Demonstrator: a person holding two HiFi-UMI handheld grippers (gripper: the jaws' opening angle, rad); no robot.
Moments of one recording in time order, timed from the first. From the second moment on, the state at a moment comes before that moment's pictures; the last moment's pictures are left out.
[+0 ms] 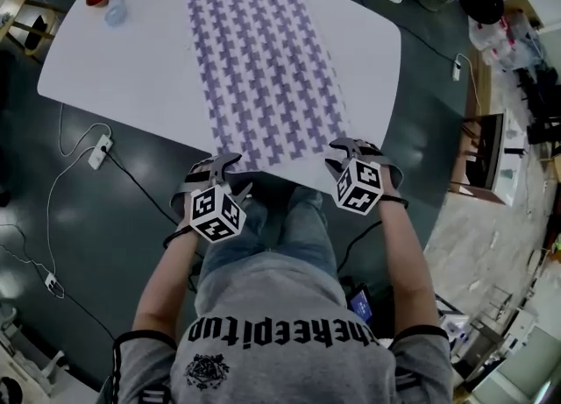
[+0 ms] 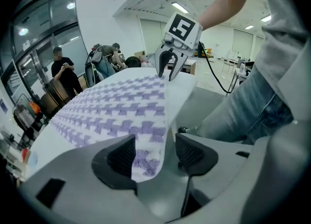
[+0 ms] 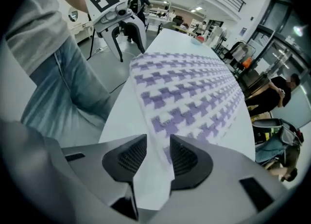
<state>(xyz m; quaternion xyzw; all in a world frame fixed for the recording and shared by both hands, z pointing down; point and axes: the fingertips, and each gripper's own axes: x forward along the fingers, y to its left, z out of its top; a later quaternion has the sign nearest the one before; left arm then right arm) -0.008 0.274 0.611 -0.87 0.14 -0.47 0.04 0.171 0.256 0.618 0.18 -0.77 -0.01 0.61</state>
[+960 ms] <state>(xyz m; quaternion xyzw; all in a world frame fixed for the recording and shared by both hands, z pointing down) -0.020 0.243 0.613 -0.84 0.13 -0.53 0.03 0.183 0.238 0.617 0.10 -0.79 -0.02 0.61</state>
